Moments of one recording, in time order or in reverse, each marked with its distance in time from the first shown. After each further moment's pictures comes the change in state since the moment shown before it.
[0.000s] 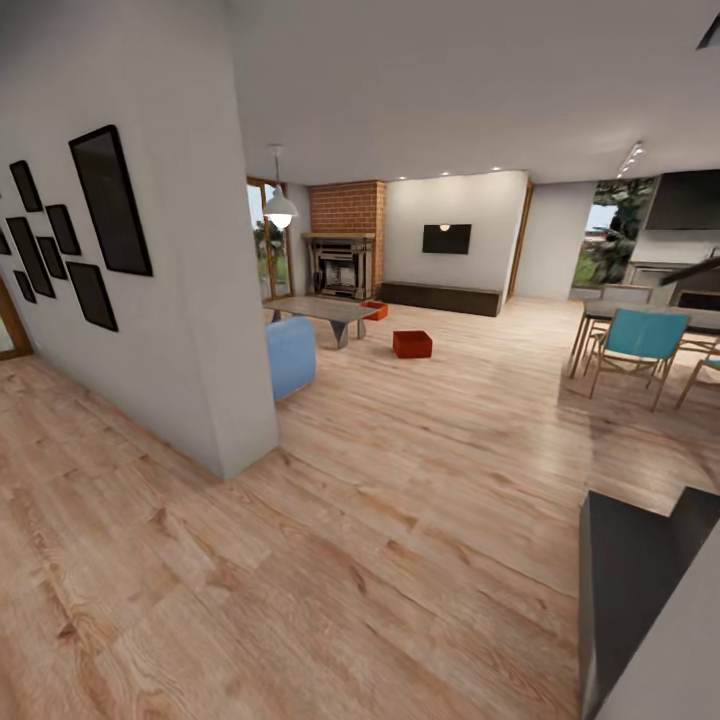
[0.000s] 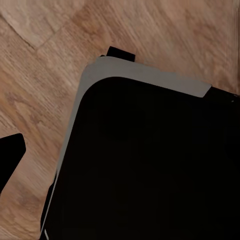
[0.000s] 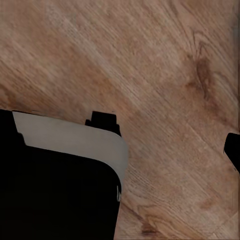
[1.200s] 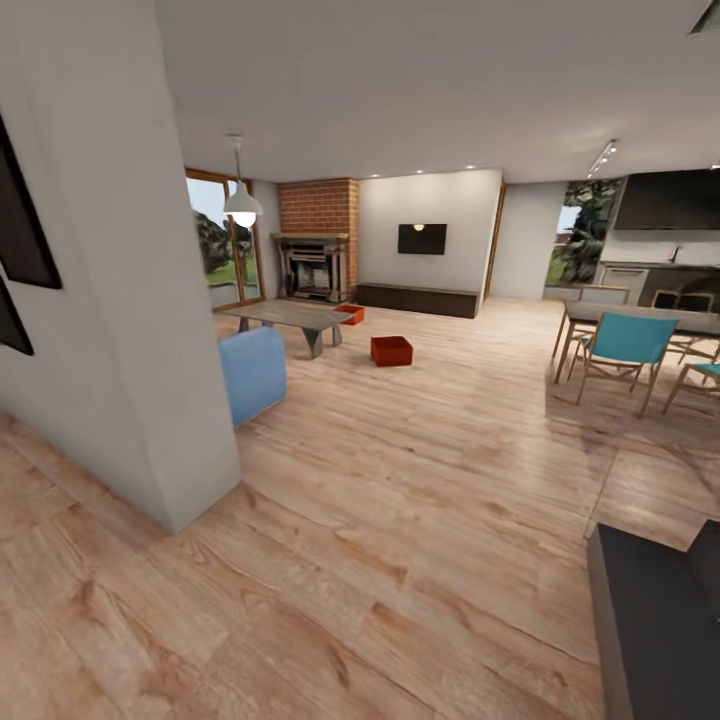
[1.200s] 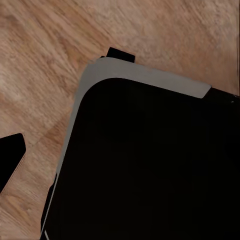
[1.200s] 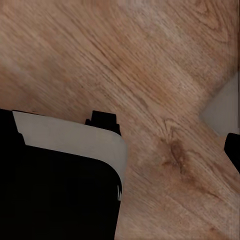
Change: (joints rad) left arm 0.000 0.000 -0.001 -0.001 -0.001 -0.001 0.000; right arm 0.000 0.005 0.000 0.000 0.000 0.003 -0.009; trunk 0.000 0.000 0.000
